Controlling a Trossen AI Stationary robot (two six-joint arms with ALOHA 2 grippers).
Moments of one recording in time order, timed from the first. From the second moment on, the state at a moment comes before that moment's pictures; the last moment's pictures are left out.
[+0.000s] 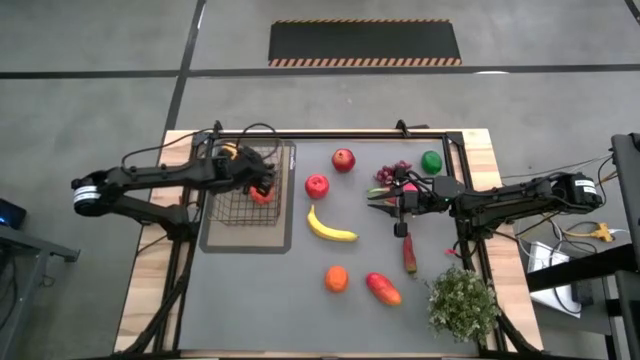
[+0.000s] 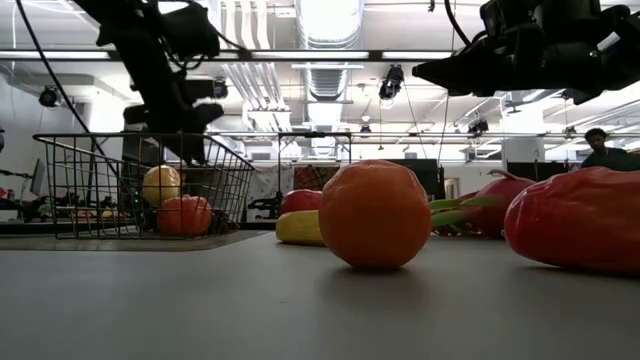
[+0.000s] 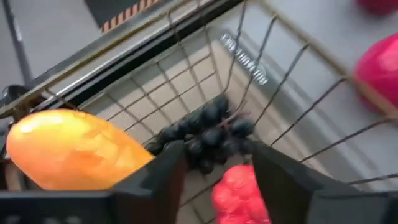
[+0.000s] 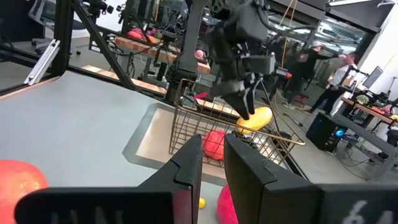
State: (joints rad) left arm 0.33 1.16 0.78 -0.63 -0.54 -0.49; right arm -0.13 1.07 0.27 0.81 -0.16 -0.33
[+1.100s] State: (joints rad) left arm 0.41 1.39 0.79 -0.65 -0.66 -0.49; right arm -0.13 1.07 0.27 0.80 -0.16 -0.34
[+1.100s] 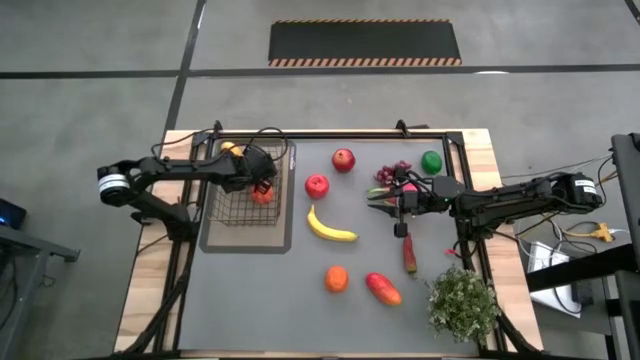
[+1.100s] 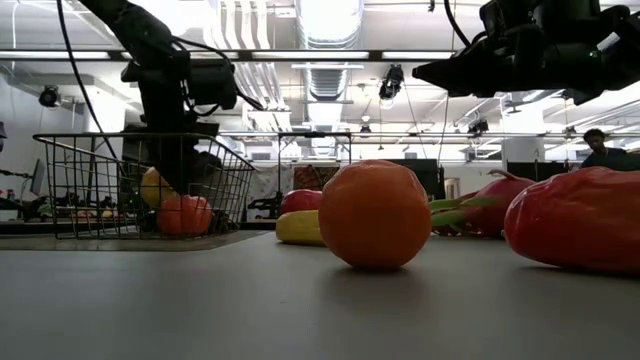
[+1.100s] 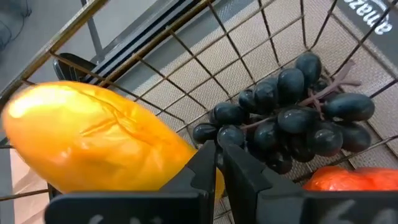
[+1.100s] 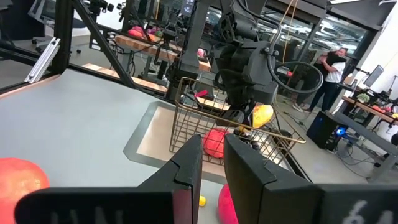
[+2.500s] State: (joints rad) left arm 0.44 1.34 0.80 -0.82 -0.63 -0.41; right arm -0.13 1.07 0.27 0.79 -0.16 -0.34
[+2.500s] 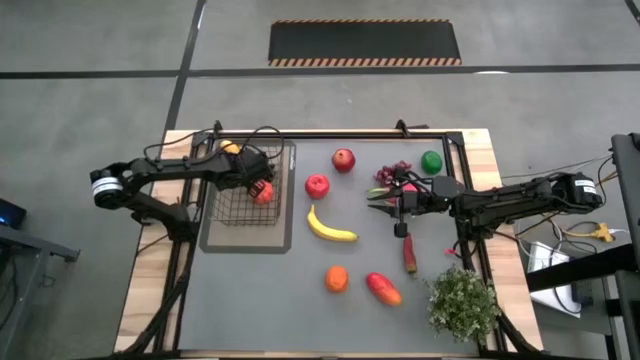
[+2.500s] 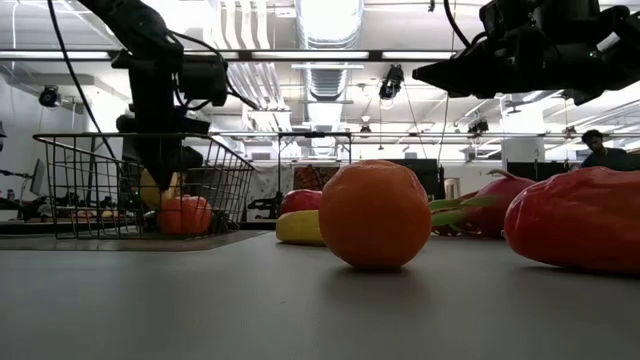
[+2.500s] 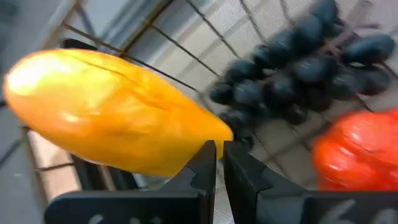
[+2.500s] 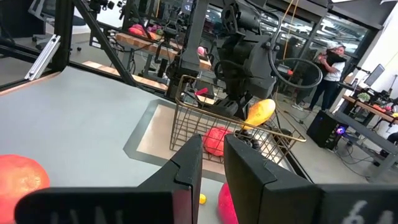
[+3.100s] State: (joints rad) left arm 0.42 1.34 0.82 -0.76 -0.75 -0.41; right arm -0.13 1.07 0.27 0.79 -0.16 -0.33
